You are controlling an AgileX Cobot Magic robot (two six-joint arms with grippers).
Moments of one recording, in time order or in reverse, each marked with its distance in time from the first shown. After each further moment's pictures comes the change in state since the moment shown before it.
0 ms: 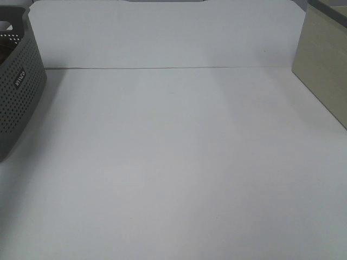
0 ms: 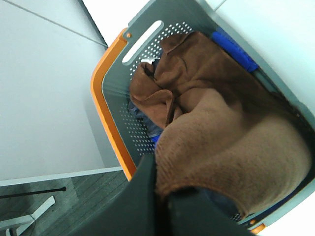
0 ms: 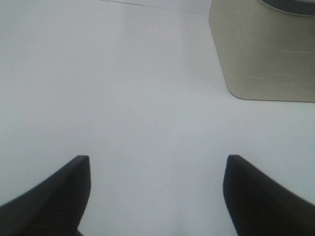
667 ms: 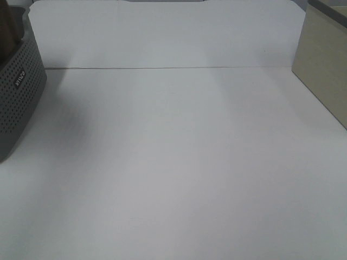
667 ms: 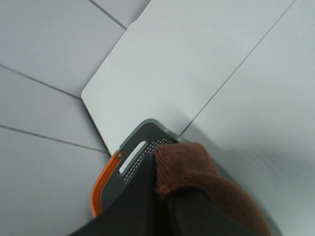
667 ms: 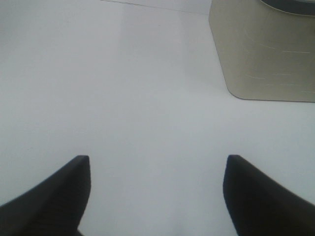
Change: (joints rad) left arm -0.494 -0.048 -0.157 0.148 0.001 -0.225; right arm 0.000 0.000 0.000 0.000 0.000 0.000
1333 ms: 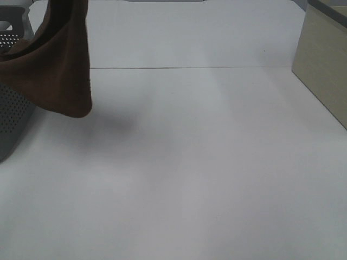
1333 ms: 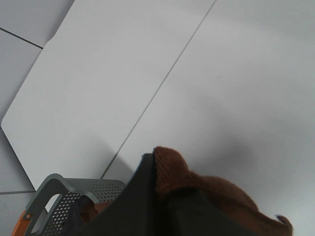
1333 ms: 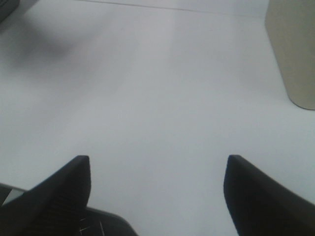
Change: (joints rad) left arm -0.373 0.255 -0.004 0.182 -0.015 -0.287; right arm 0.000 0.045 -0.002 0.204 -0.011 -0.079
